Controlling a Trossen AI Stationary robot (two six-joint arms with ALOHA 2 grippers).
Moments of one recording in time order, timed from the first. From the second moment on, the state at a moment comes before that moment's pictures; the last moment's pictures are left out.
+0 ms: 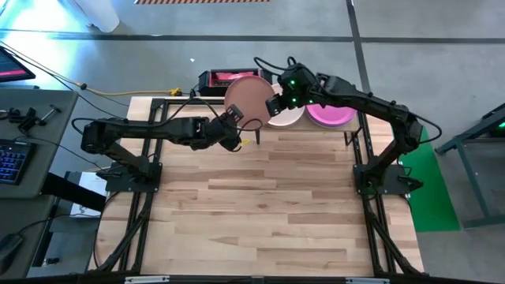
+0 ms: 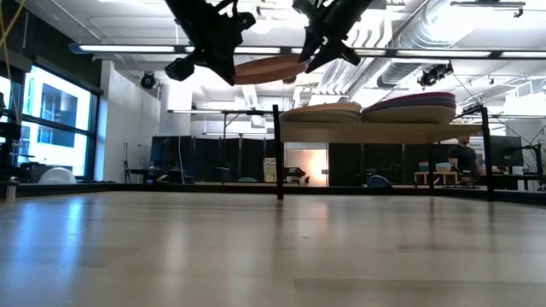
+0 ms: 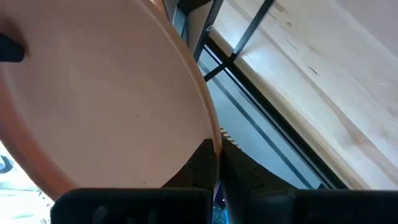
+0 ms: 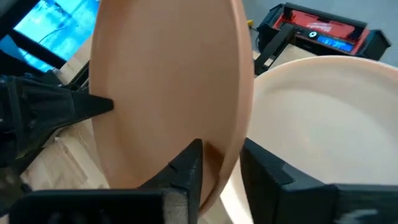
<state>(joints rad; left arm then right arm) 0.11 1.48 1.22 -0.57 -0.75 1.37 -0.43 1.62 1.65 -0.78 0.03 0.52</state>
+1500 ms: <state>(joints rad) 0.11 1.44 1.22 -0.58 -1.04 0.76 -0.69 1.55 1.65 -0.90 -0.10 0.49</state>
